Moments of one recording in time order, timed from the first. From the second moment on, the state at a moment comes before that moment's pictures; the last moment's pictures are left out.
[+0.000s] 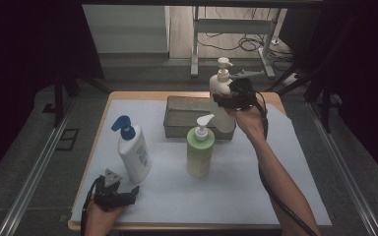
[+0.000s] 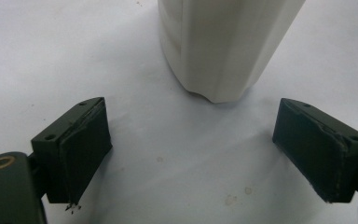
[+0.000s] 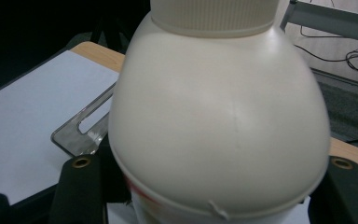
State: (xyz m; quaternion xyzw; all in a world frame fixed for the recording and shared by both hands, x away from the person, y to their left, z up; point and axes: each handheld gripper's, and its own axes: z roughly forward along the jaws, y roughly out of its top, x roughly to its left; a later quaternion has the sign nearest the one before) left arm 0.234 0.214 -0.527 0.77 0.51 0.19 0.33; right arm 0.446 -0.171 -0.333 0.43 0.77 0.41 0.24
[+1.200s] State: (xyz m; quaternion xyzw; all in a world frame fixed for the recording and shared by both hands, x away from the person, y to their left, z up) left arm 0.234 0.214 -0.527 0.77 0.51 0.19 0.32; right arm 0.481 -0.141 -0.371 0.44 0.77 0.40 0.25
